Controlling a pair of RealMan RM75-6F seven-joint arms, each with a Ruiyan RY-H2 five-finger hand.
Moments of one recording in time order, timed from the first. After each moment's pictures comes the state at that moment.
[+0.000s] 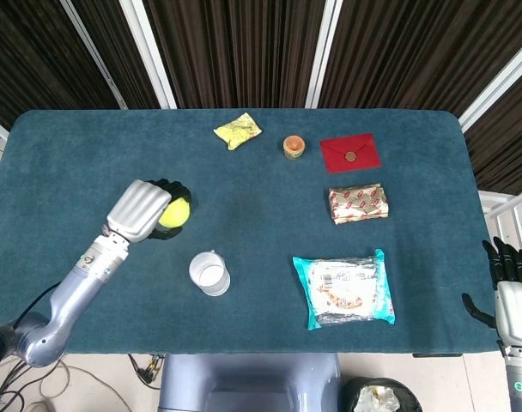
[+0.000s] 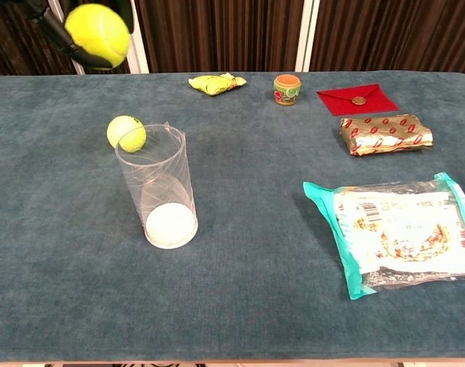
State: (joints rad) left arm -0.79 -1.15 -0.25 -1.84 1.13 0.96 0.35; right arm 0.04 -1.15 0.12 -1.61 -1.42 1.53 -0.06
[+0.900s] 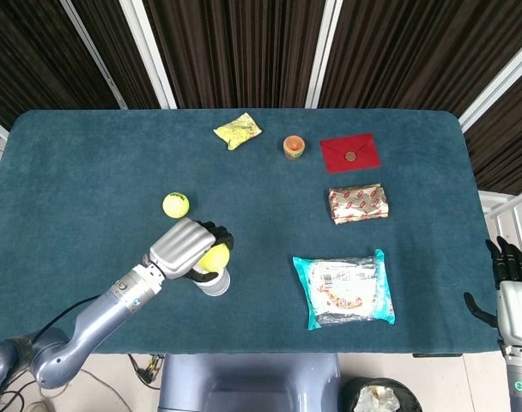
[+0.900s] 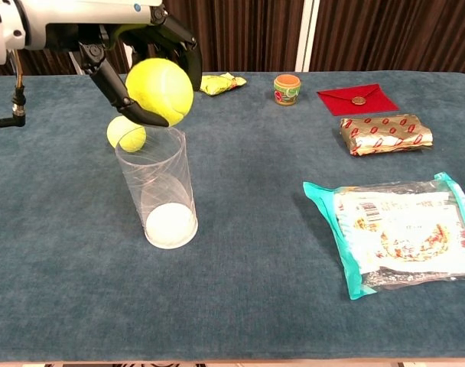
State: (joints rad) left arm -0.86 -1.17 -0.19 -1.99 1.13 0.87 0.36; right arm 0.04 -1.16 0.13 -1.61 -1.40 1.54 -0.07
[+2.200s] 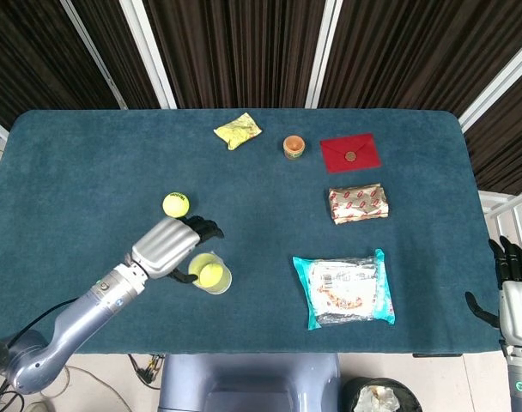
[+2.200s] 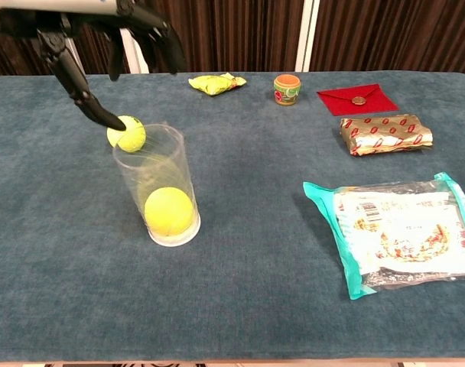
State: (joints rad) left arm -0.84 -1.05 -0.15 -2.02 1.15 0.90 0.33; right arm 0.03 -1.16 0.14 -1.62 -1.40 1.54 -0.06
